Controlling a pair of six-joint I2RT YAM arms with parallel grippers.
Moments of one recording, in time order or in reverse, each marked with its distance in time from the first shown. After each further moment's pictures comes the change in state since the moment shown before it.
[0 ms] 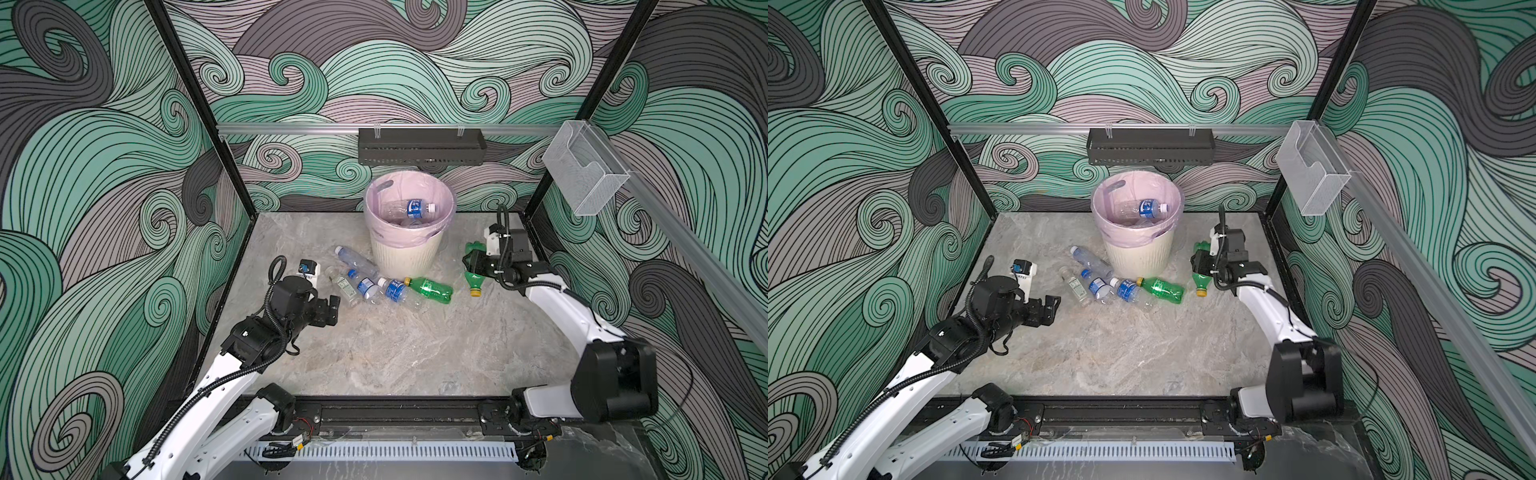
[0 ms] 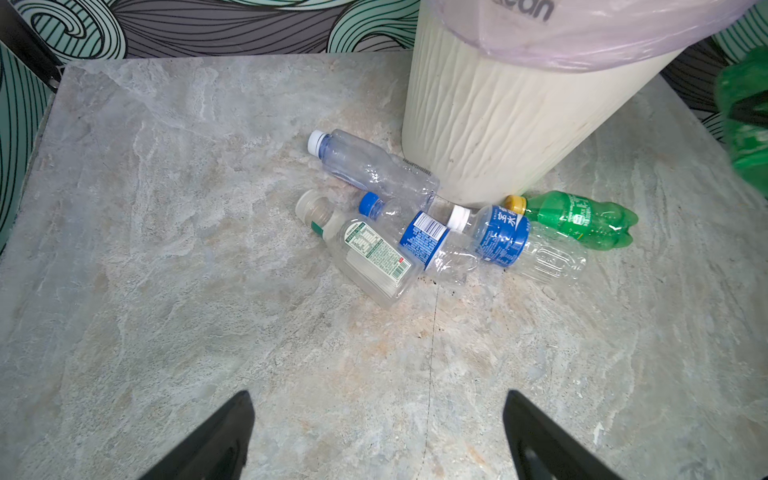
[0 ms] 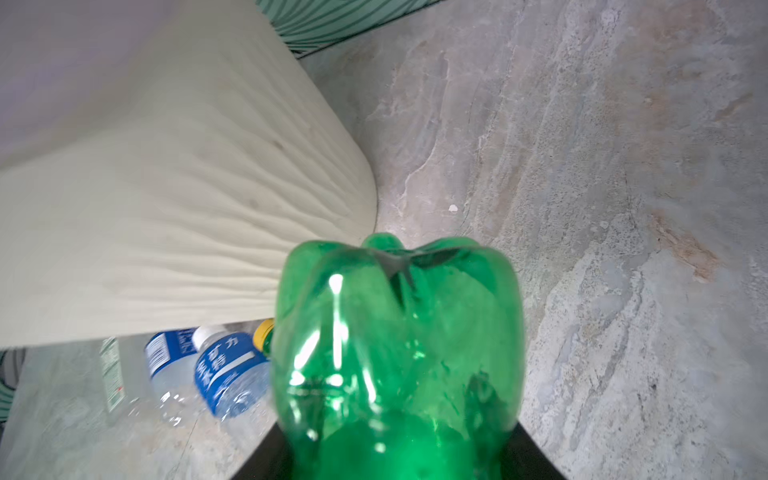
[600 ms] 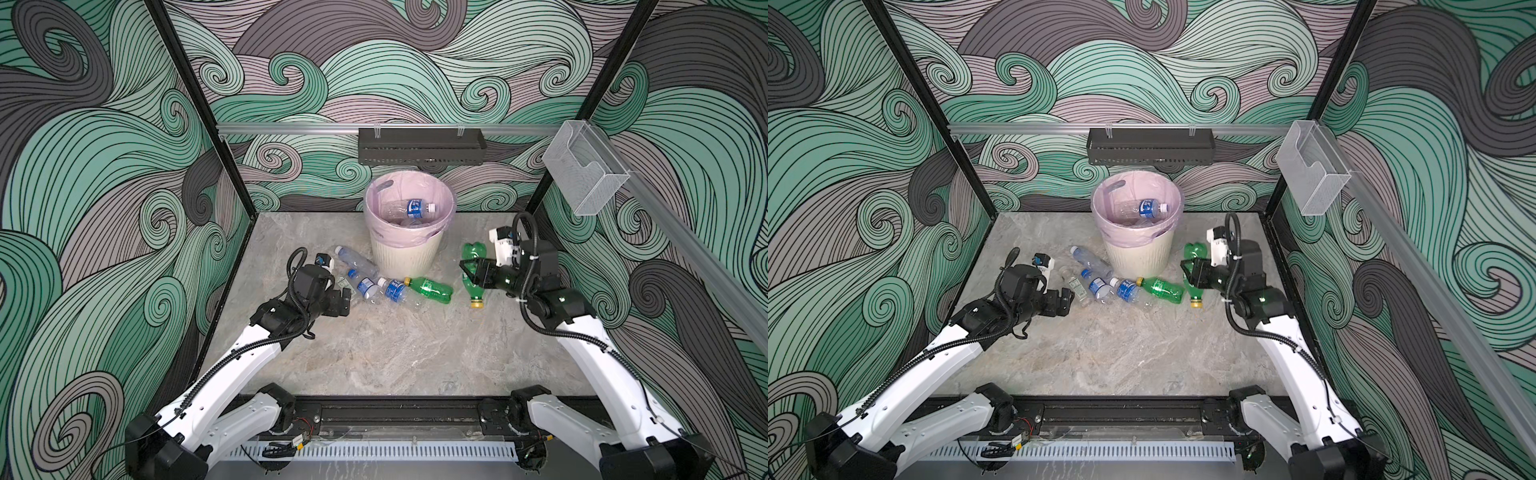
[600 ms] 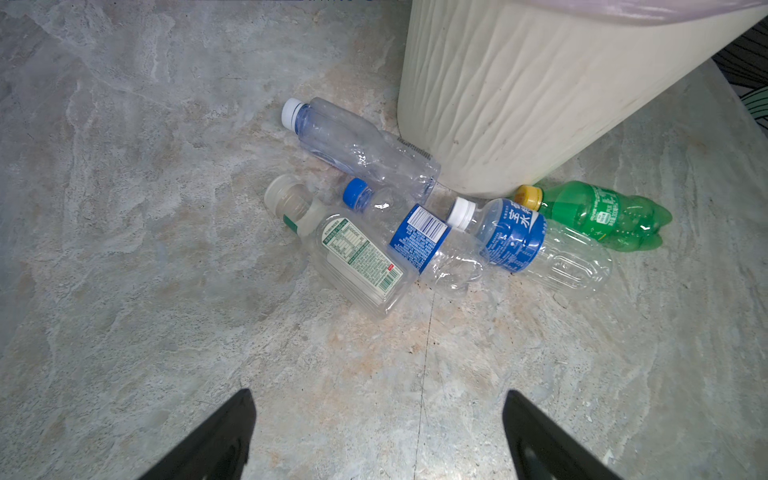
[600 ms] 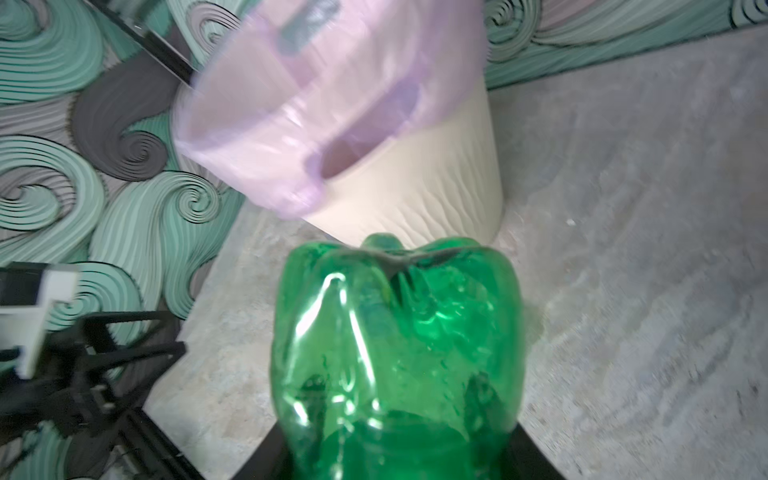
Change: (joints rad) left arm 0.002 0.178 -0.007 0.117 0.031 -0.039; right arm 0.113 -0.253 0.122 -0.104 -0.161 0.034
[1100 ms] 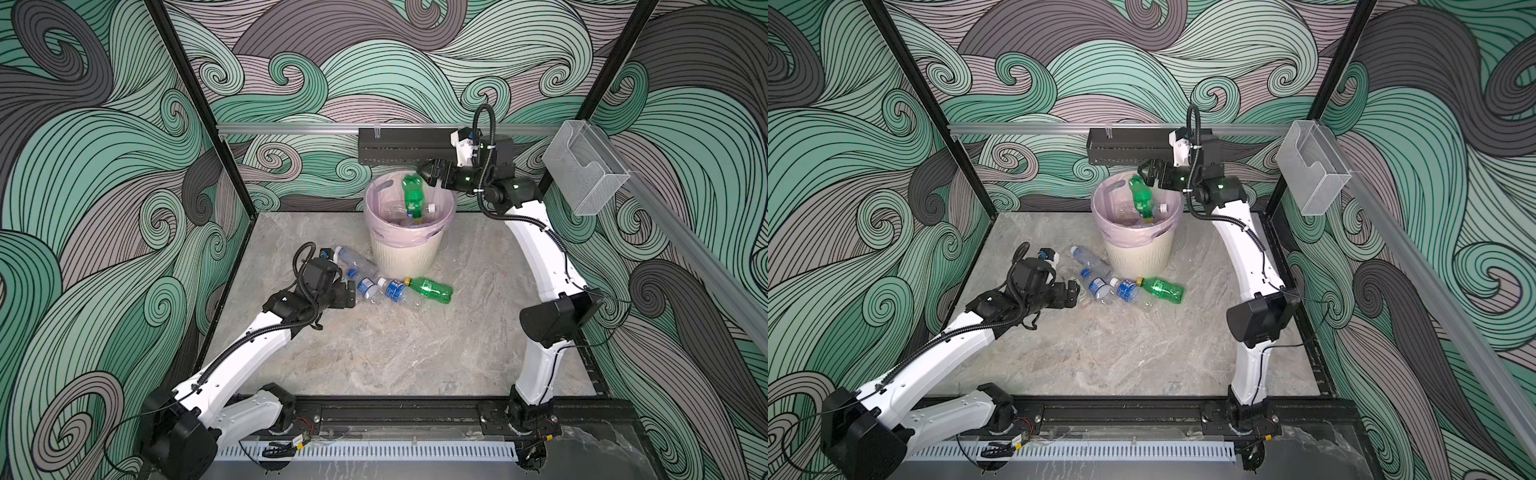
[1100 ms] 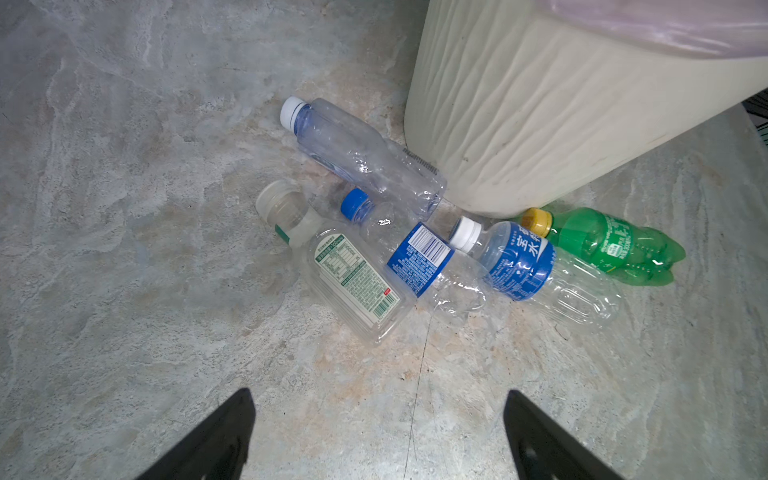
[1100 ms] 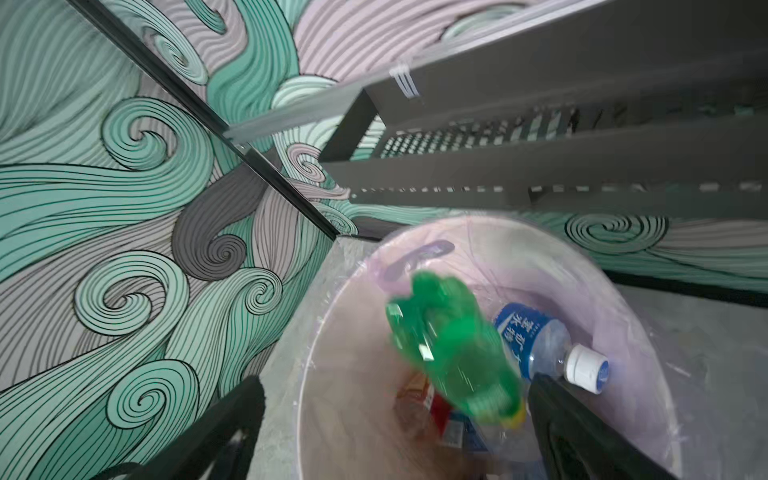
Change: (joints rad) left arm 0.000 0.123 0.032 0.056 -0.017 -0.067; right arm 0.060 0.844 1.128 -0.225 -0.022 0.025
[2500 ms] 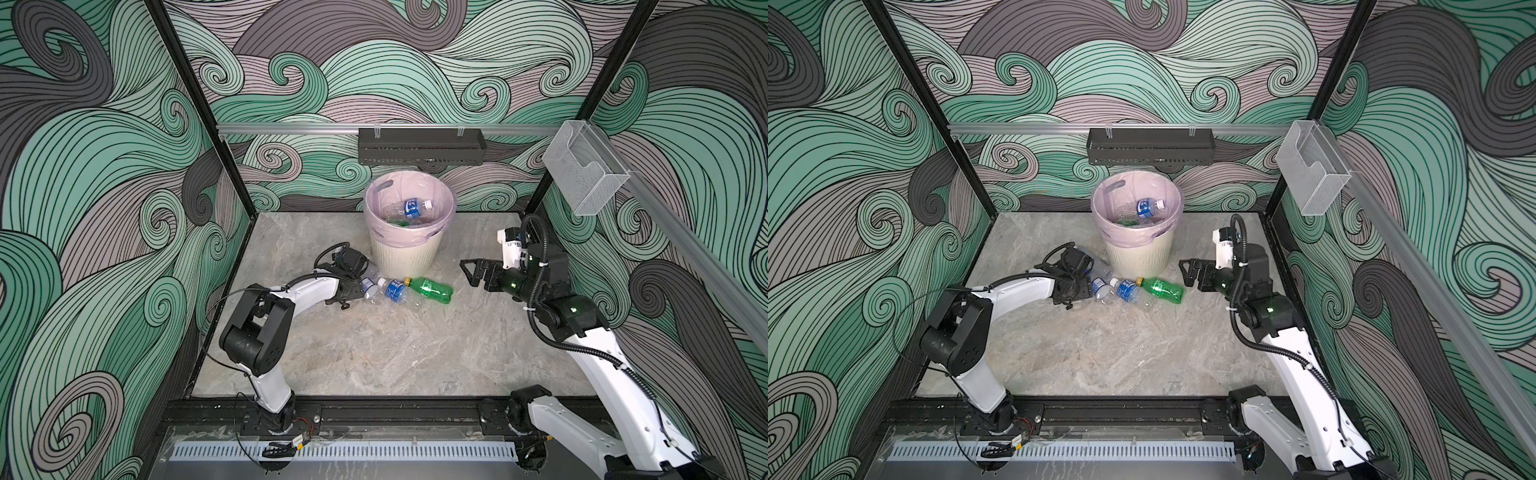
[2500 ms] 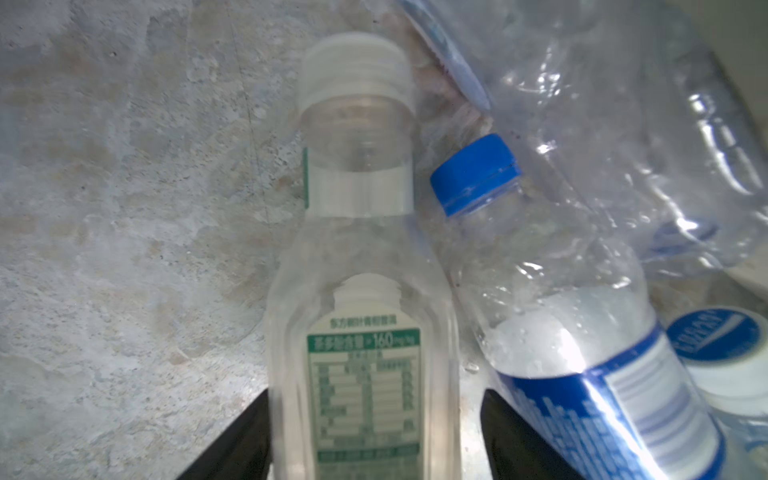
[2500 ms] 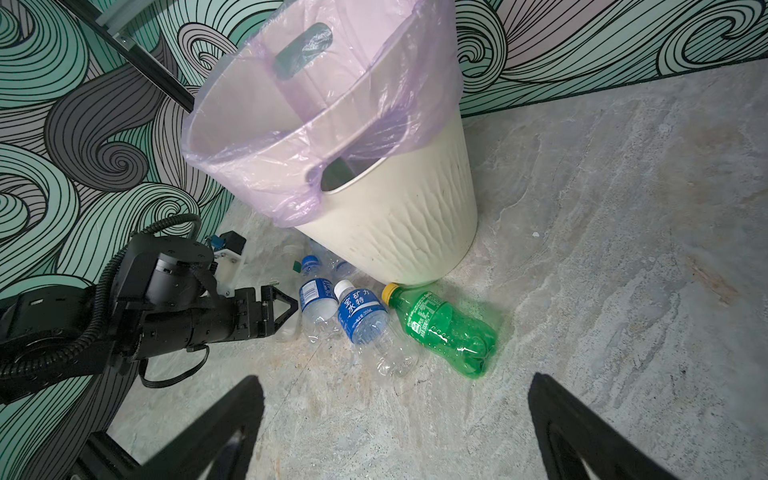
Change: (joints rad) left arm 0.032 0.643 0.198 0.031 -0.095 -0.281; right arm -0.063 -0.980 -1.236 0.170 0.144 -0.032
